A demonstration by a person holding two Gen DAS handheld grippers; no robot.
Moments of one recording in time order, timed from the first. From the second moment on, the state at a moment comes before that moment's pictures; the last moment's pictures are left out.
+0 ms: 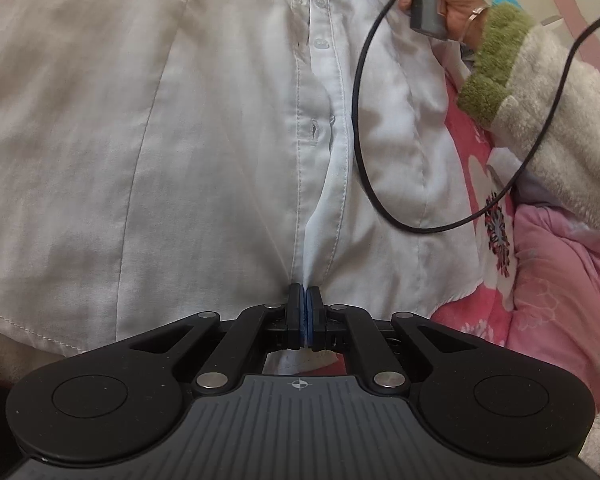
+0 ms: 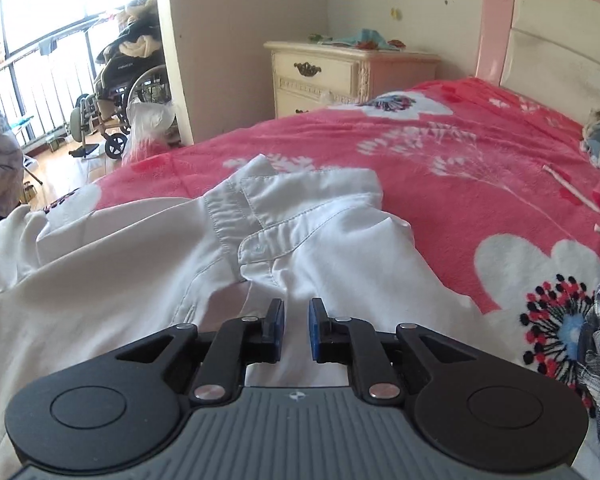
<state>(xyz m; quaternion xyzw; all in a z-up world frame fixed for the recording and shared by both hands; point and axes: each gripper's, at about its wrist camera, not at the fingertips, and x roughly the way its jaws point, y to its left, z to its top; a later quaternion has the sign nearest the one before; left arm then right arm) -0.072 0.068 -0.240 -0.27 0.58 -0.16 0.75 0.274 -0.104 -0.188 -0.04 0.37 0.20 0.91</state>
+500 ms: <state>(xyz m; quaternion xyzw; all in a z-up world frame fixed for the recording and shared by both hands) -0.066 0.073 -0.242 -0.30 0.59 -0.16 0.73 0.275 -0.143 -0.125 -0.02 0.36 0.22 0.91</state>
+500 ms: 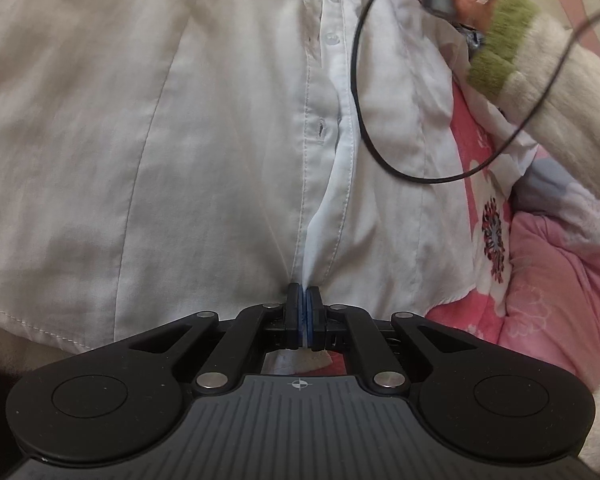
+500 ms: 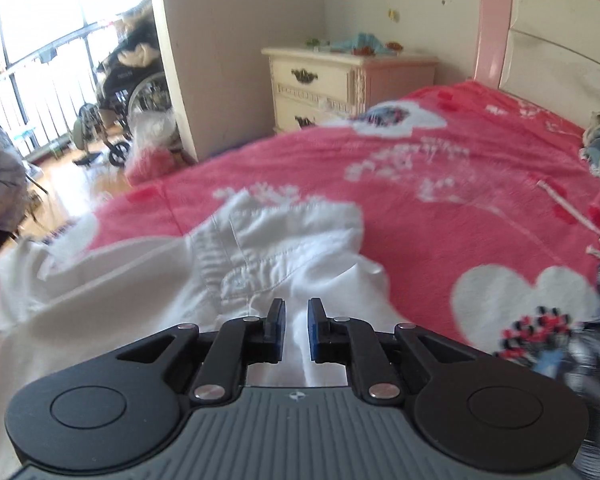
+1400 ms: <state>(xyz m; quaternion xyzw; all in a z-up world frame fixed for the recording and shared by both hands) -0.163 0.064 -0.153 -0.24 0.49 -0.20 0.81 -0.032 -0.120 -0.140 -0.08 0.53 0.30 0.79</state>
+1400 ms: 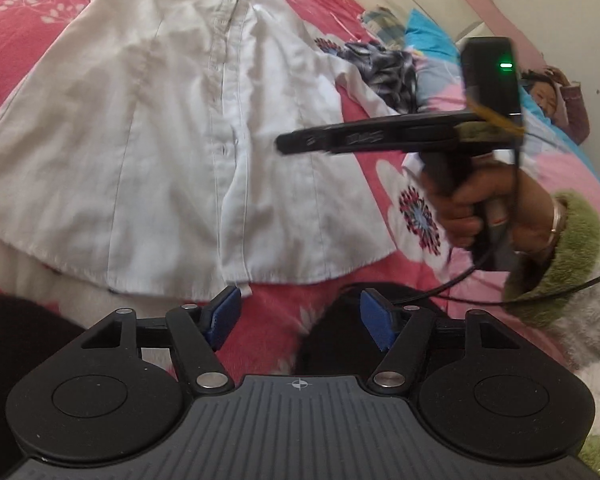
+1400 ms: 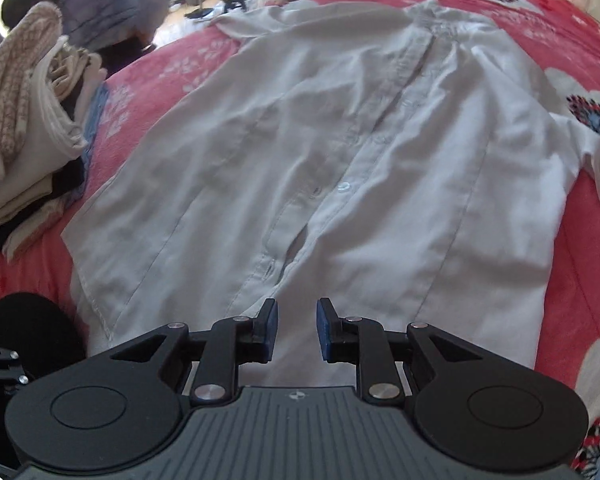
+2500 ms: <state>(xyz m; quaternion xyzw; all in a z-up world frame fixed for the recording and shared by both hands) -0.091 0.044 -0.196 -0.21 0.44 -0.19 0.85 0.032 -0.105 -0.159 -0.10 0.52 0.25 0.81</state>
